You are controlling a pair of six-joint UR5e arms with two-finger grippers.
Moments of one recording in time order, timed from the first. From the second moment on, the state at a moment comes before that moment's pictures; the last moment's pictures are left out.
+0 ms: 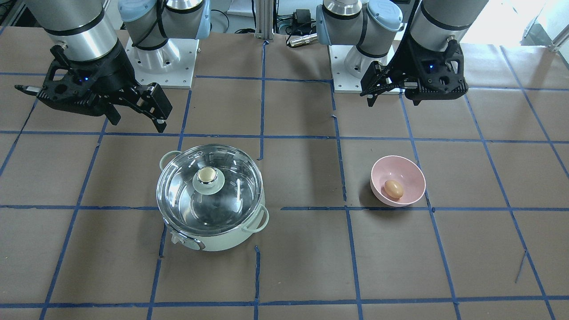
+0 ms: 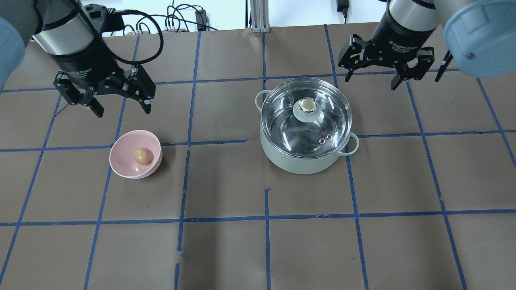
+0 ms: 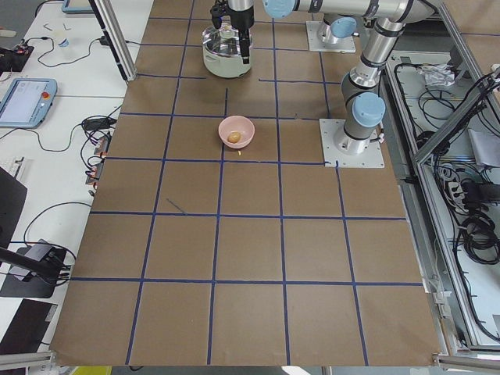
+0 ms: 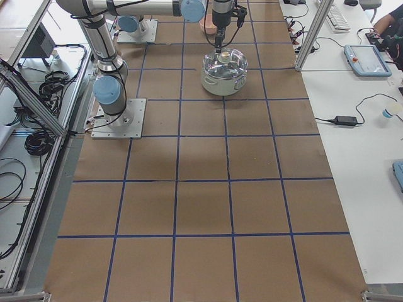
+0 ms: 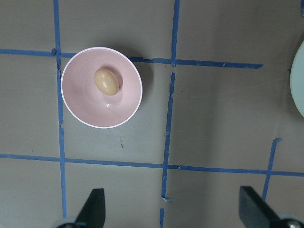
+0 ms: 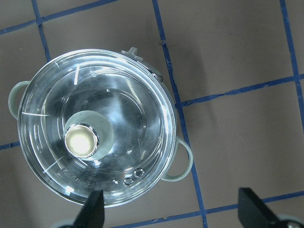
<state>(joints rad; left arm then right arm) -1.53 -1.55 -1.55 -1.71 1.59 0.00 1.58 -1.55 1.57 -1.66 -1.51 0.24</state>
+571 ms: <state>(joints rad) -1.37 -1.59 -1.76 -1.47 1.59 0.17 1.58 -1.54 1.59 -1.71 -1.50 0.24</state>
